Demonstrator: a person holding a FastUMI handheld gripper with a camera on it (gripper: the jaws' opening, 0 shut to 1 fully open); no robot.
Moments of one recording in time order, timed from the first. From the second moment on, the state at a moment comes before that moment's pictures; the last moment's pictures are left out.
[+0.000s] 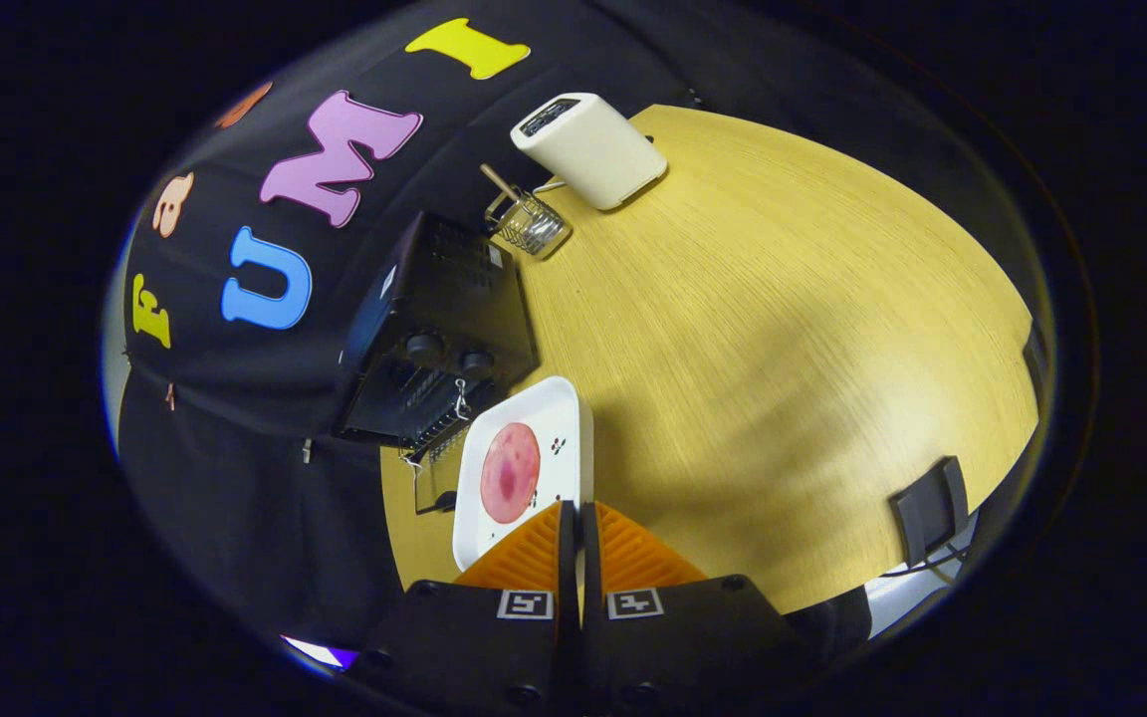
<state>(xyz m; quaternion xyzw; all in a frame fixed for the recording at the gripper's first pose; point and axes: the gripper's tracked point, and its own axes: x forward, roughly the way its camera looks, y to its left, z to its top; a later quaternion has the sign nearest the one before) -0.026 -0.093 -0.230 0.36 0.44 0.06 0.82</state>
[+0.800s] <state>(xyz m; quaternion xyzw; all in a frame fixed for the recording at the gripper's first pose) -0.018 0.067 -0.214 0.39 0.43 0.10 0.81</state>
